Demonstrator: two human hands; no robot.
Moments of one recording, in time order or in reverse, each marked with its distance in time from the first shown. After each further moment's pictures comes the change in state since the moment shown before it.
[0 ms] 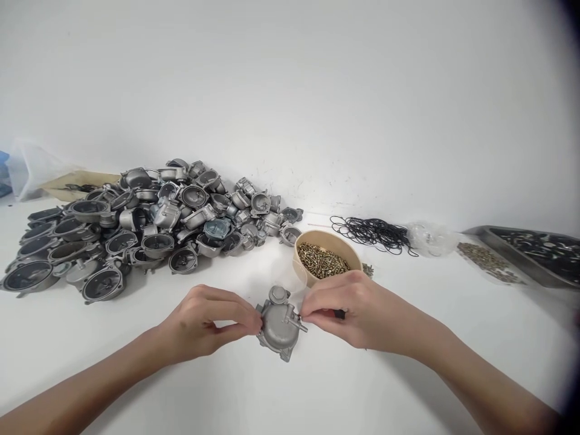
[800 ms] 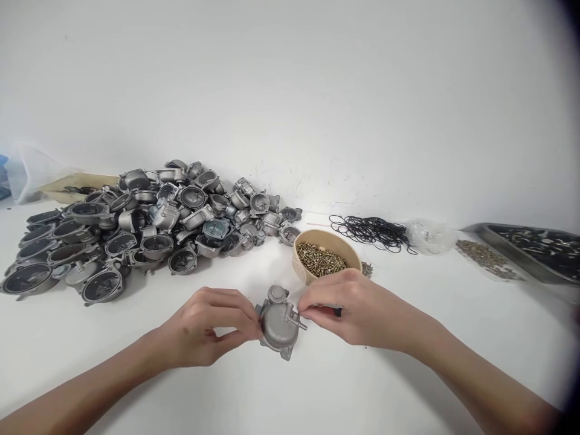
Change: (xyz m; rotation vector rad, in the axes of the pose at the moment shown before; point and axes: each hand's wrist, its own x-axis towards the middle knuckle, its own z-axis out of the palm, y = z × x) left_hand 0.002 -0.001 0.002 0.042 -0.059 0.100; right_hand 0.001 0.002 0.001 -0.019 -0.006 0.024
